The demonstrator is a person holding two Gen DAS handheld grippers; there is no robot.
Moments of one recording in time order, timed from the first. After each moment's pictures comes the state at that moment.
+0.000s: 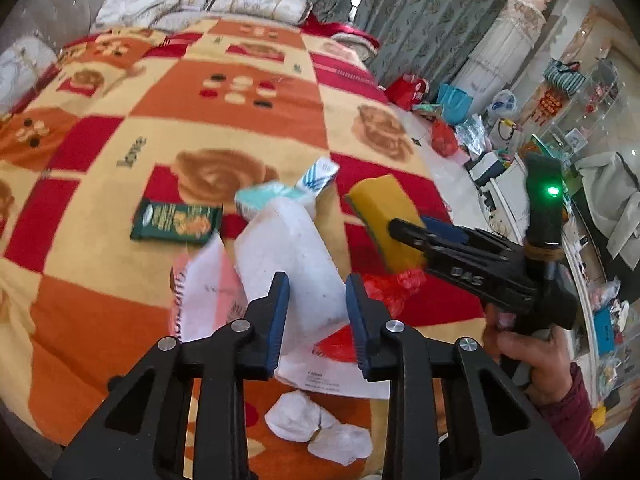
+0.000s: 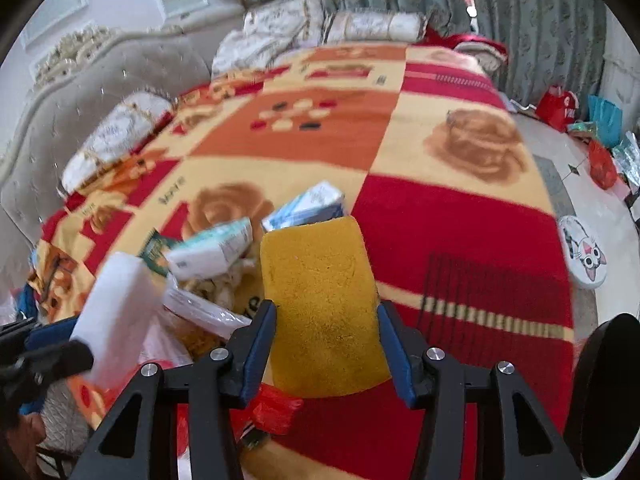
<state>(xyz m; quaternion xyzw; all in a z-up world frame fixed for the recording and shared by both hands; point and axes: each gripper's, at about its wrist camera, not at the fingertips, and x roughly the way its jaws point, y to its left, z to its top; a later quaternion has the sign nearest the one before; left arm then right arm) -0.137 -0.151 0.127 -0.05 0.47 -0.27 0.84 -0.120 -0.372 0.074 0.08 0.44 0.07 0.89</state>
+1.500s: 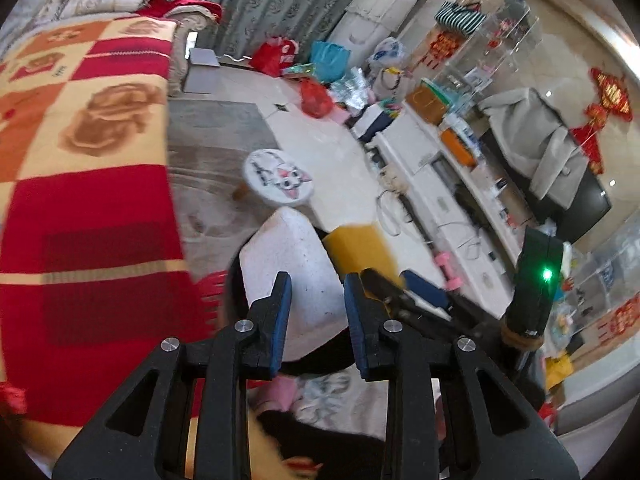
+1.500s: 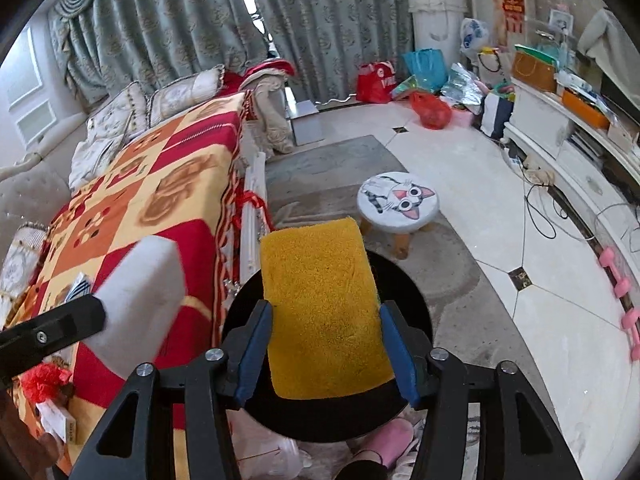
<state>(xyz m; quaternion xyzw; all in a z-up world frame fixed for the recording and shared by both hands) -0.182 -0.500 0.123 -0.04 0.47 -0.45 0.75 -0.285 -0.671 0.082 0.19 0.39 -0.19 0.88</state>
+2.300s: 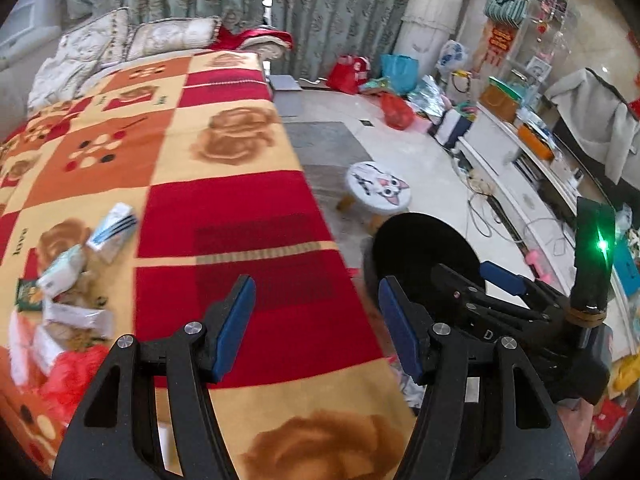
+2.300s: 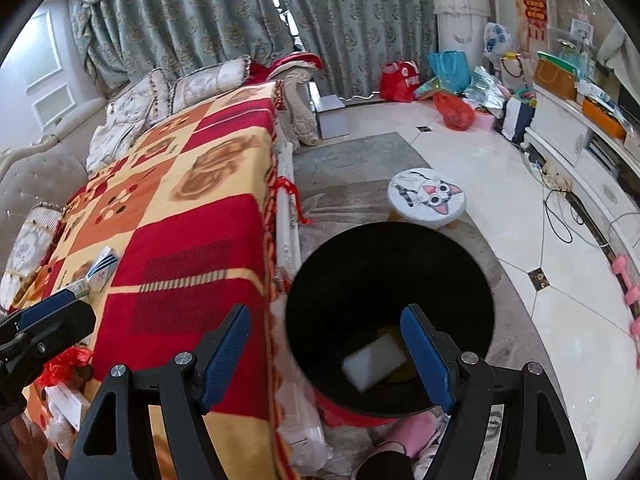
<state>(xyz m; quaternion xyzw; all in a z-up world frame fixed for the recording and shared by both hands) -0.192 -0.395 0.125 0.06 0.43 -0.31 0.85 -0.270 -0.595 0.080 0.17 0.40 -0.15 0.89</state>
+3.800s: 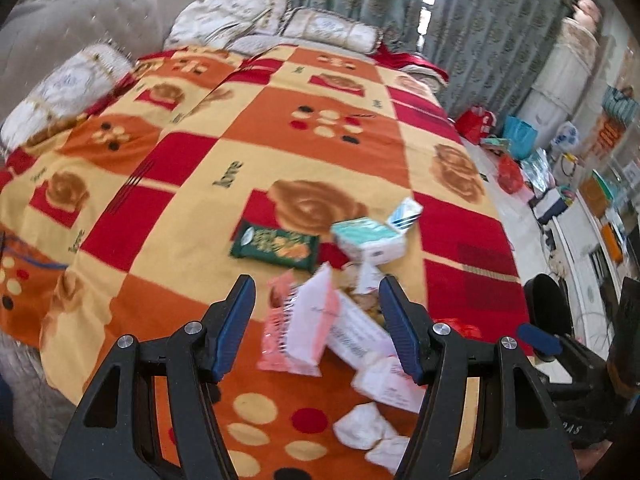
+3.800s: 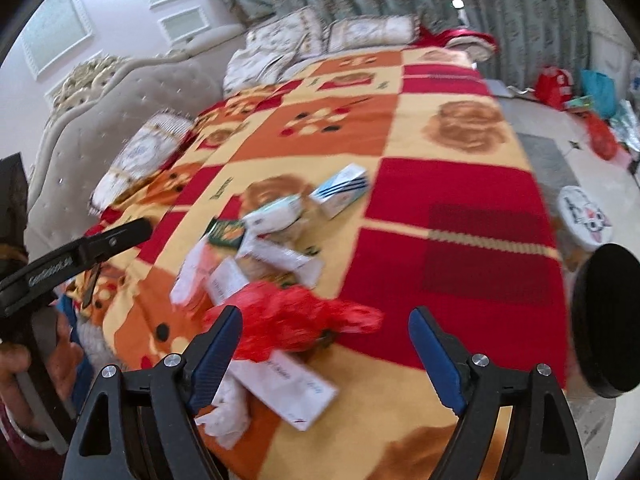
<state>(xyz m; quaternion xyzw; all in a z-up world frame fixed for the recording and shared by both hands) -0.126 -0.107 0.131 -0.04 0.45 -0.12 0.88 -0.198 -0.349 0.099 0.13 0.45 0.11 0.88</state>
